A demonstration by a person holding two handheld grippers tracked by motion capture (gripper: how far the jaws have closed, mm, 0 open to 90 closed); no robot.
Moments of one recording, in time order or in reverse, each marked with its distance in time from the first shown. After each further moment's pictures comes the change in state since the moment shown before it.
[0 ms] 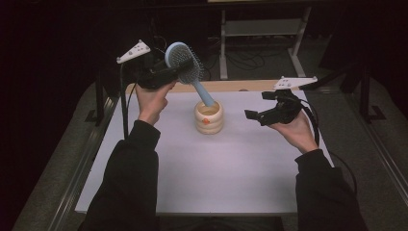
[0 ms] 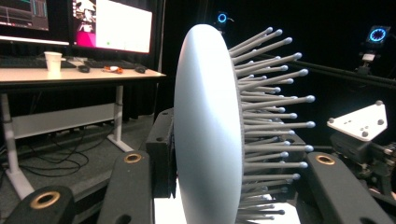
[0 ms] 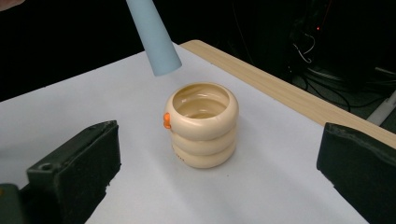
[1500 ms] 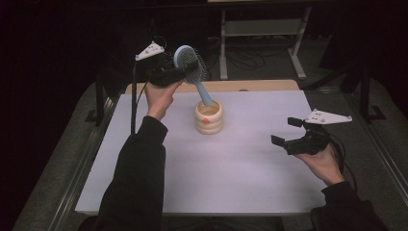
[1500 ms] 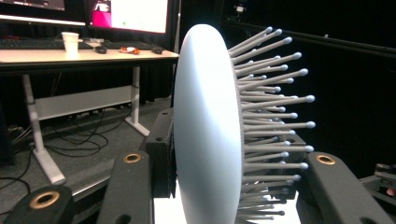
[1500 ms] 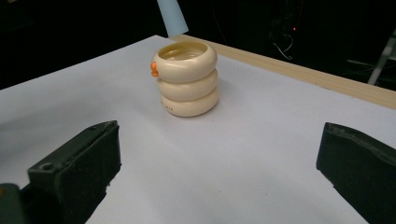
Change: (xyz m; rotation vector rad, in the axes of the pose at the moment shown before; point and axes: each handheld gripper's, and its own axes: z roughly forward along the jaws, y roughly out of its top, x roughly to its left) left arm 0.028 -0.024 0.034 0.083 0.069 0.004; right arm -0.004 -0.094 -0.055 -0.079 -0.057 0.071
